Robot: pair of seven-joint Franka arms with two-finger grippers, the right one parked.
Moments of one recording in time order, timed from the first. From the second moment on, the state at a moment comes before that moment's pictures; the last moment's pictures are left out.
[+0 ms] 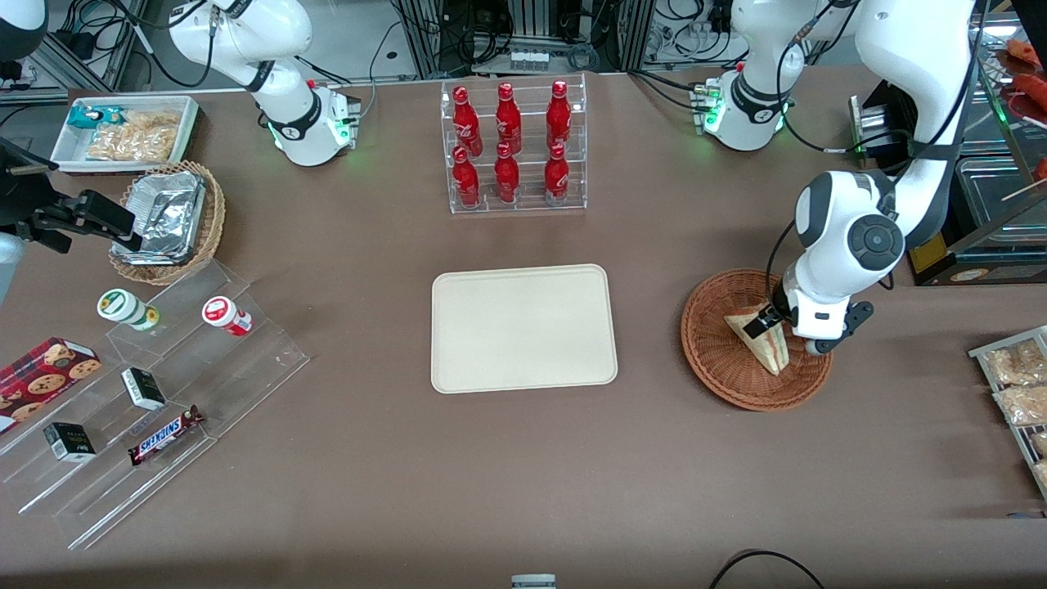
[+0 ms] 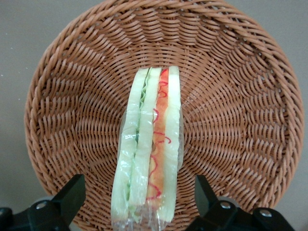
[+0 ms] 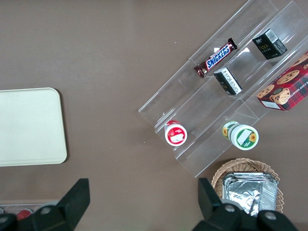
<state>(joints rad) -0.05 0.22 -0.09 -2.22 0.02 2.39 -0.80</state>
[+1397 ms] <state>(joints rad) -0.11 0.26 -0.16 -1.89 0.02 1.90 -0.46</state>
